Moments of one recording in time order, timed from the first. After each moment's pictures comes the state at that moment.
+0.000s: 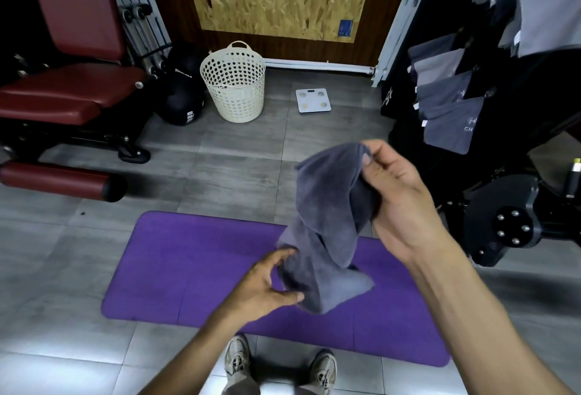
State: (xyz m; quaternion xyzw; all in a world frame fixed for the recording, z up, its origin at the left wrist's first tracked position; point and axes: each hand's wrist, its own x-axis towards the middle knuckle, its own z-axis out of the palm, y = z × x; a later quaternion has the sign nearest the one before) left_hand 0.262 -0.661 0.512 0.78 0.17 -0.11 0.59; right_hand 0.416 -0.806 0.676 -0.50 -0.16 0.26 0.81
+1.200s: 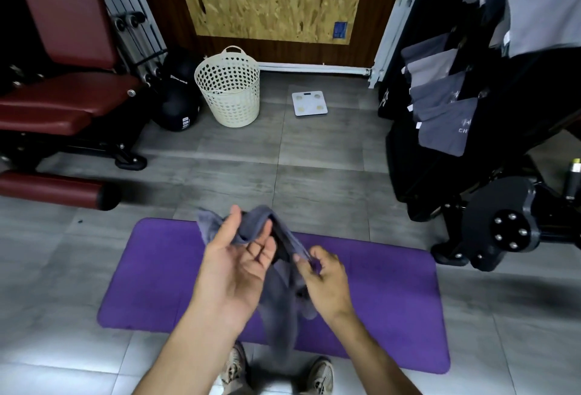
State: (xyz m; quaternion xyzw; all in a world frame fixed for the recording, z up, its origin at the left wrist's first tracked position) left_hand 0.317 -0.686 0.626 0.21 0.38 0.15 0.89; right_hand 0.375 -0.824 0.492 -0.84 -0.10 0.17 0.51
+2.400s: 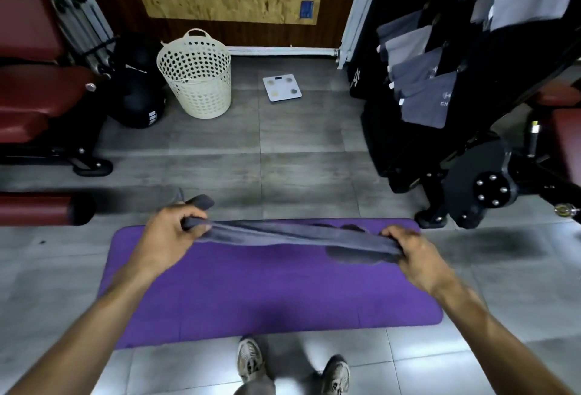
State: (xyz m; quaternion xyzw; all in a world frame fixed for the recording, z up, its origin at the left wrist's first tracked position) left_hand 0.281 -0.427 0.501 0.92 0.14 0.05 0.37; right_hand 0.396 -0.864 0.506 -0.94 -0.19 0.19 0.20
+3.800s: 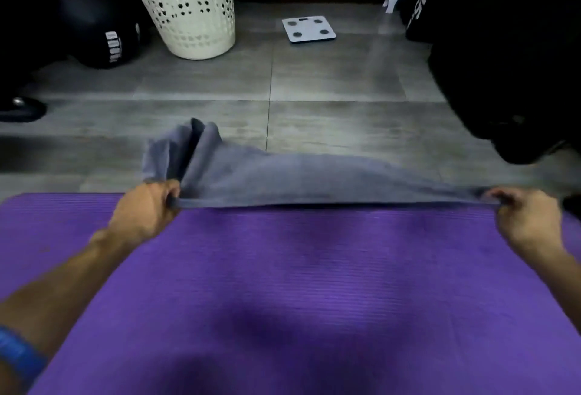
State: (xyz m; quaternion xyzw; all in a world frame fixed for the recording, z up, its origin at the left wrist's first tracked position) left_hand 0.386 -0.383 -0.164 0.98 0.15 0.03 0.10; right_hand 0.597 -0.955 -0.151 -0.97 -0.07 -0.13 0.20
